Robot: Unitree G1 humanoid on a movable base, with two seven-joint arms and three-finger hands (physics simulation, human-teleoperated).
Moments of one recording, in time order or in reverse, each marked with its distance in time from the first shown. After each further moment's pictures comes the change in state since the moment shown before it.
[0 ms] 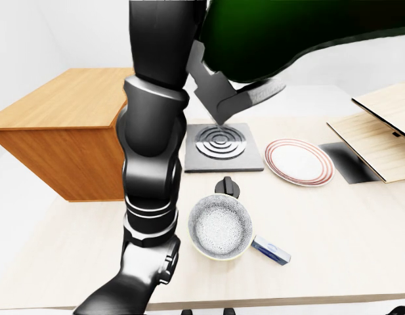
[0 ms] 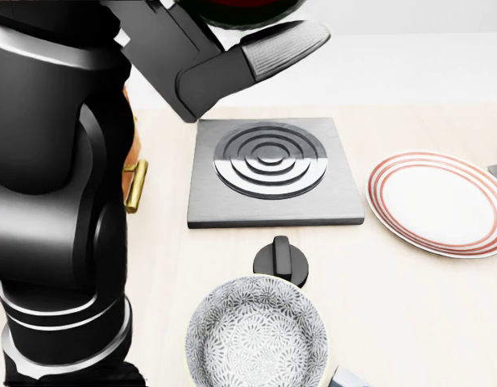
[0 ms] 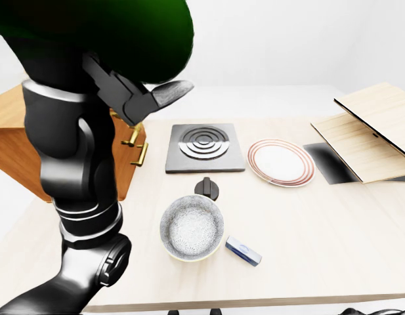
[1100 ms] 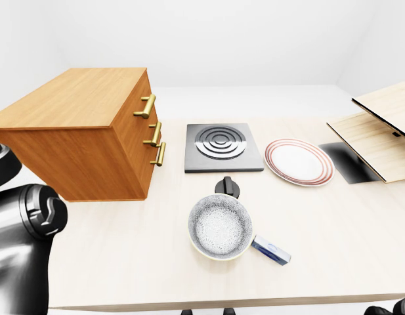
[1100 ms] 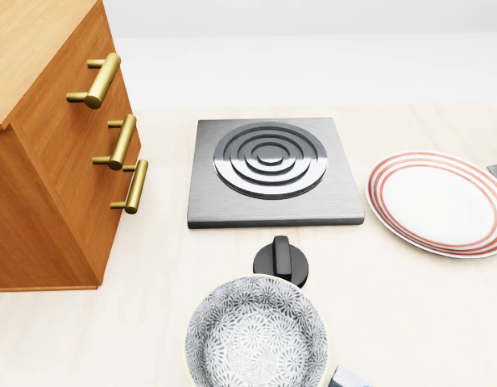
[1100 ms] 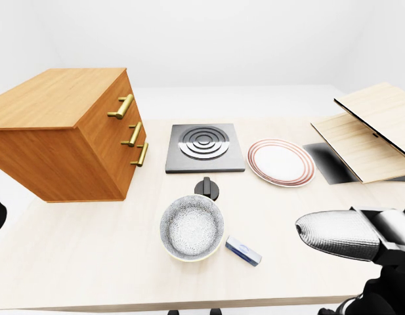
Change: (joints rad) left arm -0.341 0.810 0.287 0.429 -0.624 0.000 0.170; right arm 0.021 0.112 0.227 0.008 -0.282 0.000 0.078
